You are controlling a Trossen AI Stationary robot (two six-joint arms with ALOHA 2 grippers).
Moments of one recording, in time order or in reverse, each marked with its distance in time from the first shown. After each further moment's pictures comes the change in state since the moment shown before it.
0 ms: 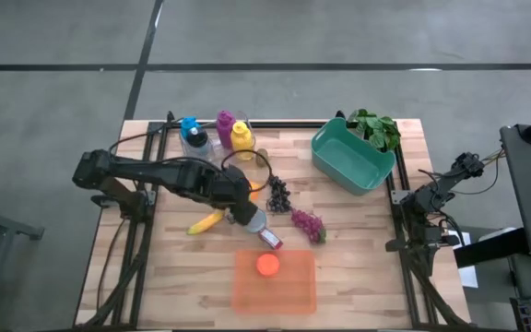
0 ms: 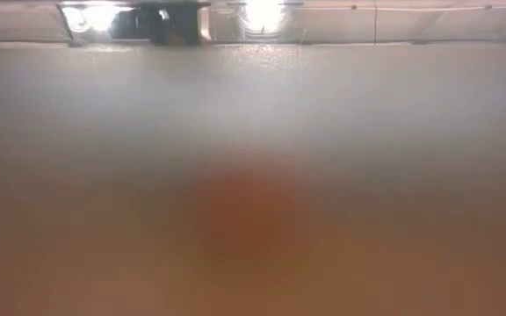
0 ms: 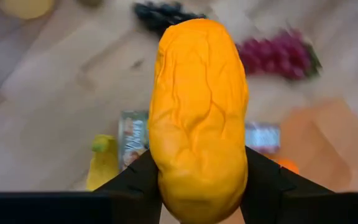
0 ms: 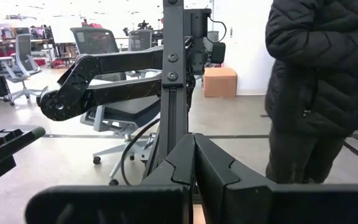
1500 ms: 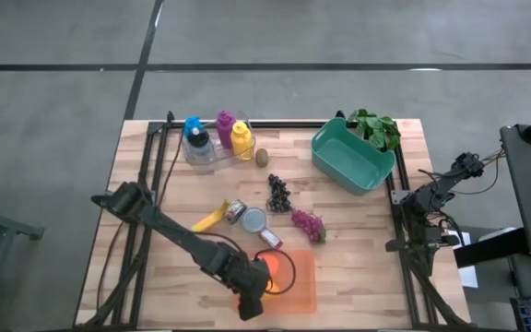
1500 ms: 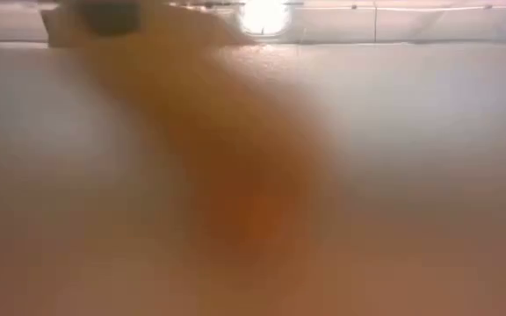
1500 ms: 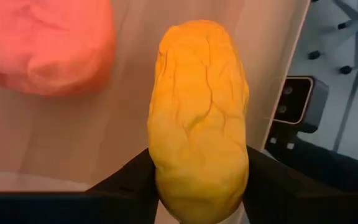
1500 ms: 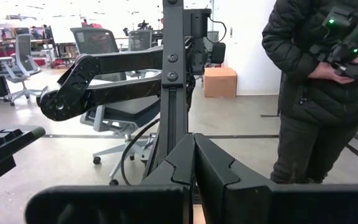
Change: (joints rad) left arm -0.381 0.405 -0.001 0.479 0.322 0.062; right arm 0.000 0.000 0.000 0.000 0.000 0.000
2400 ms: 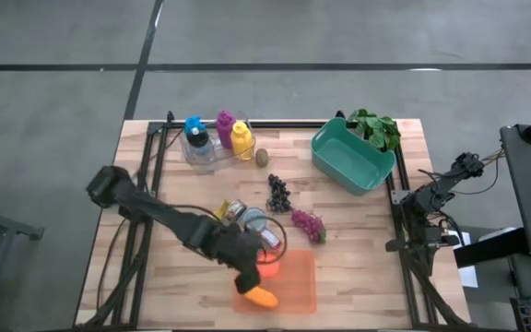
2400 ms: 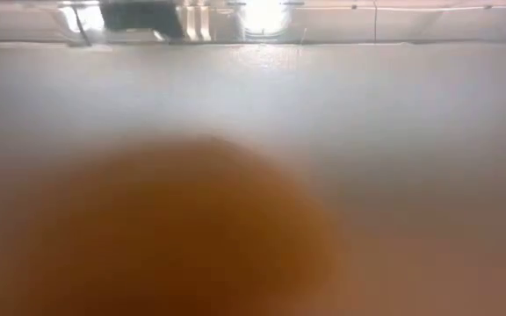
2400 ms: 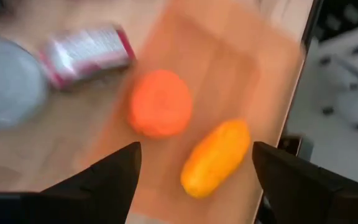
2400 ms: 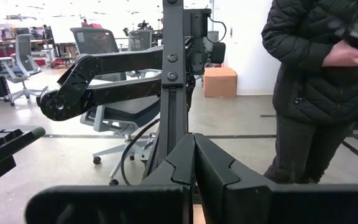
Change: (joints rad) left arm 0.071 -0.230 0.000 -0.168 -0.208 0.026; right arm 0.000 0.000 0.000 0.000 0.000 0.000
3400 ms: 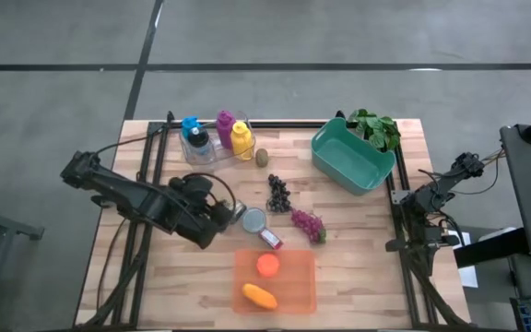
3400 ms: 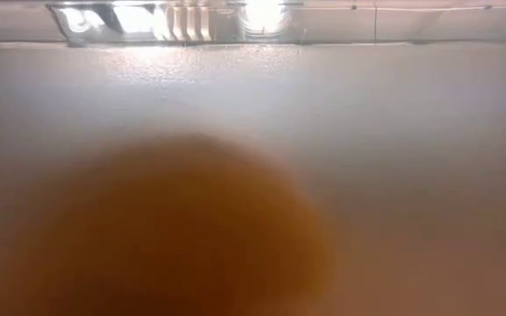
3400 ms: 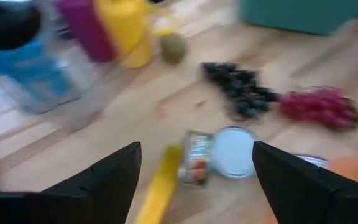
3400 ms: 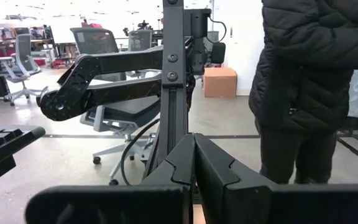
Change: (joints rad) left arm 0.023 -0.267 0.000 -0.637 -0.595 -0.513; right arm 0.000 0.000 0.000 0.000 0.000 0.000
